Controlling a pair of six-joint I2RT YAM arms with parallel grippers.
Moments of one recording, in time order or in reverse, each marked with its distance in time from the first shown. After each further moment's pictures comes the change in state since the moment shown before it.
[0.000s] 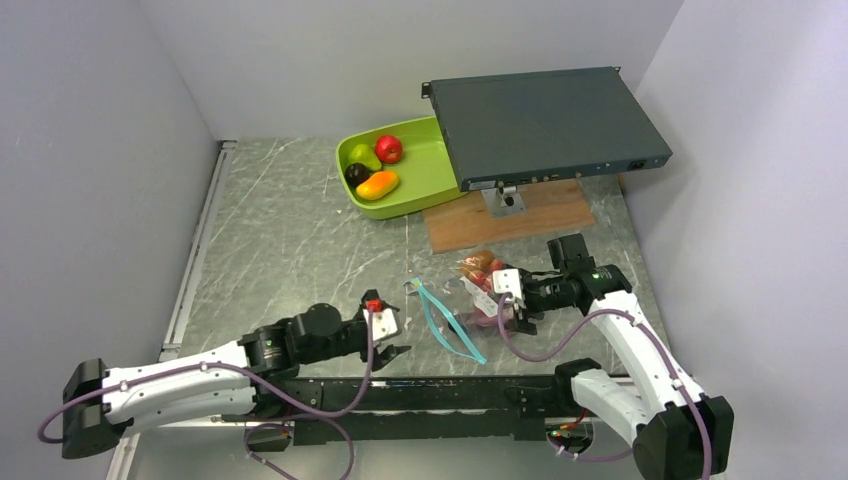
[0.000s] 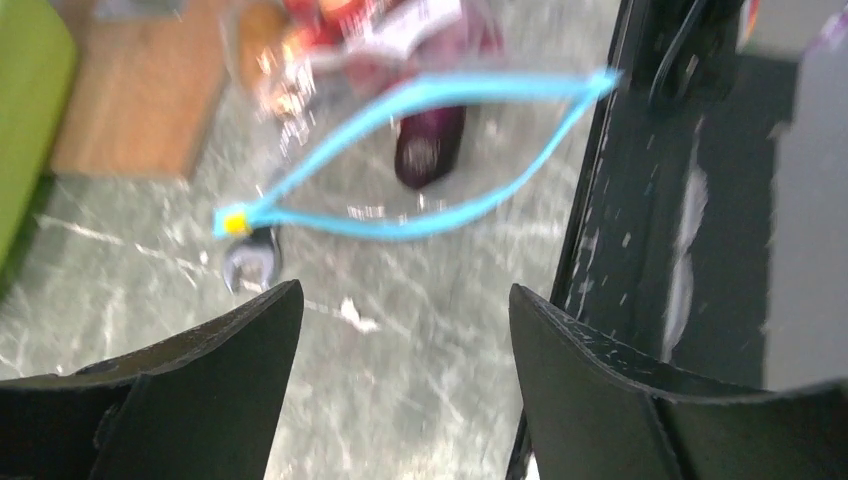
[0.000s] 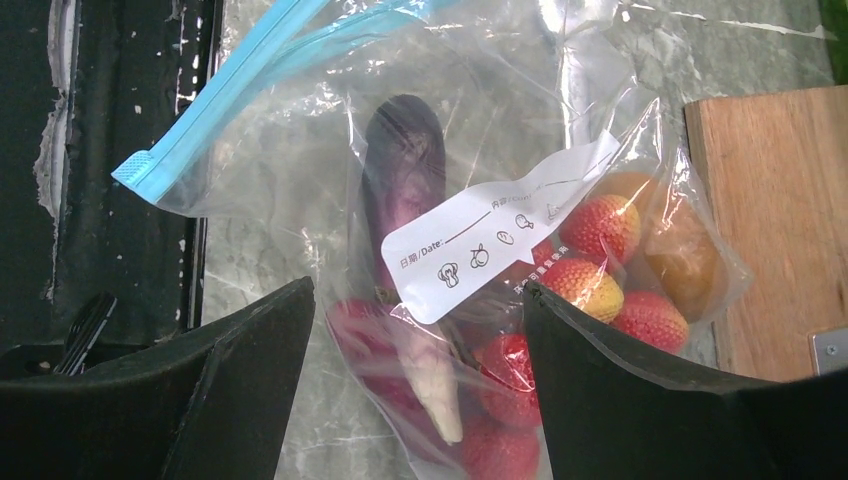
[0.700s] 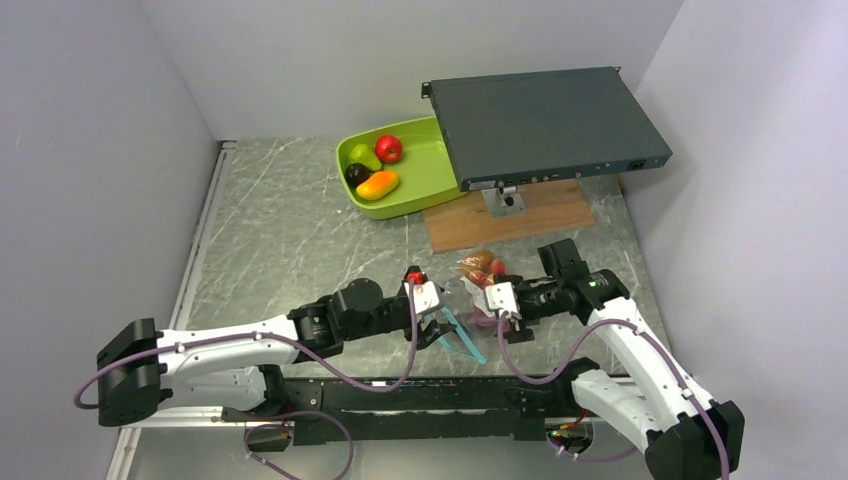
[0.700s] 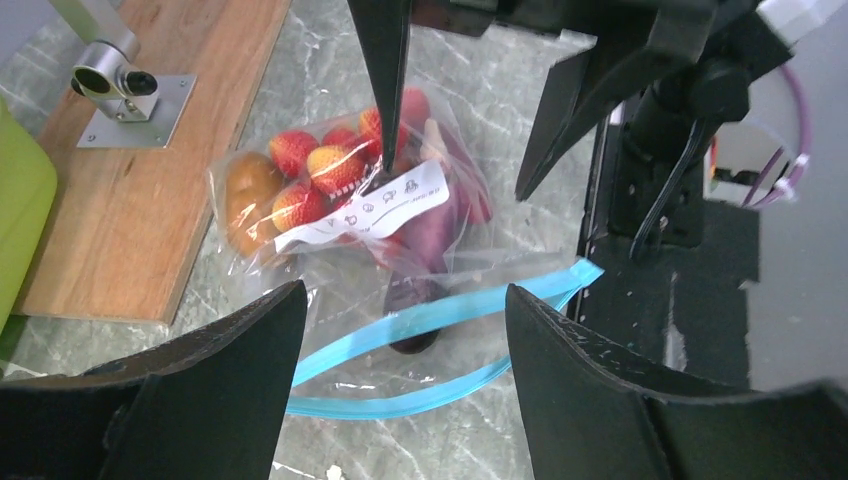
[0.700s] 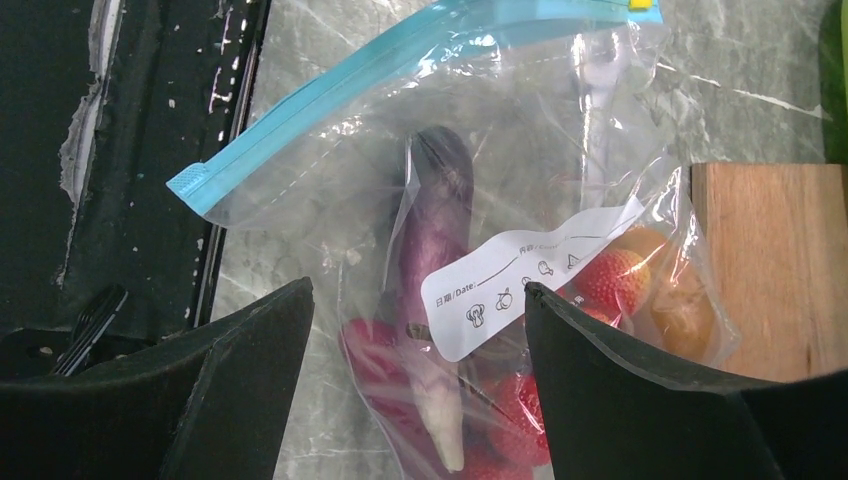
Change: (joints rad) left arm 0.000 0.431 0.147 0.355 0.056 -0.014; right arm 0.117 -0.048 0.000 -0.011 0.030 -0.024
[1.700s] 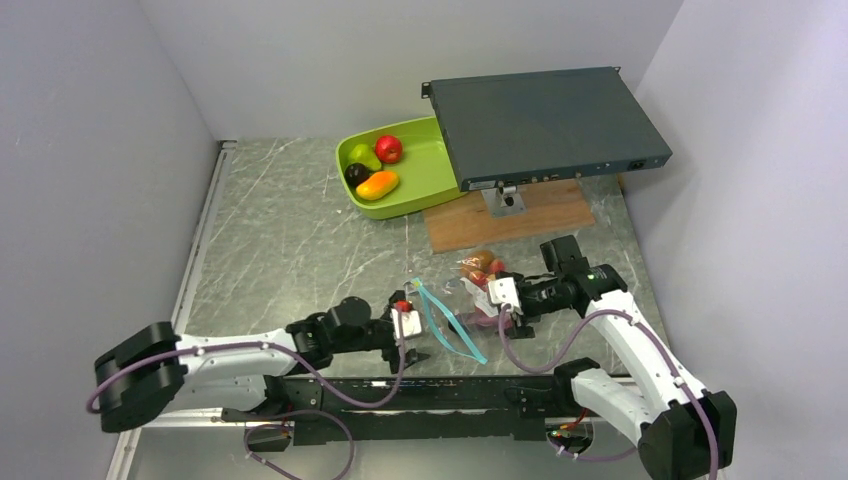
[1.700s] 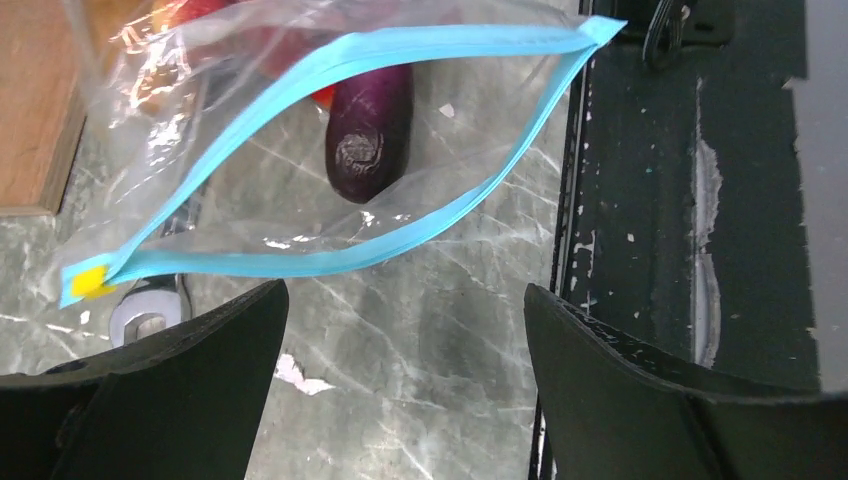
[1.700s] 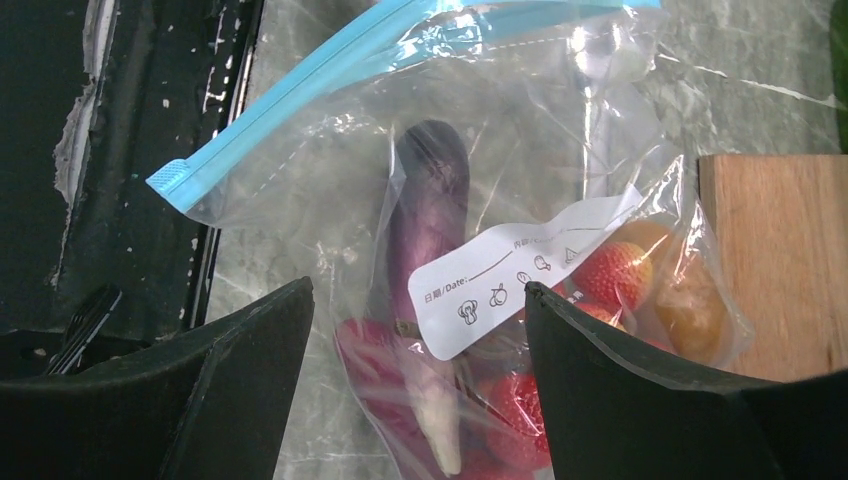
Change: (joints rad) left arm 0.103 -0.041 -0.267 0.078 0.171 0.030; right arm -0.076 0.055 0.000 -0.006 -0.048 -0.048
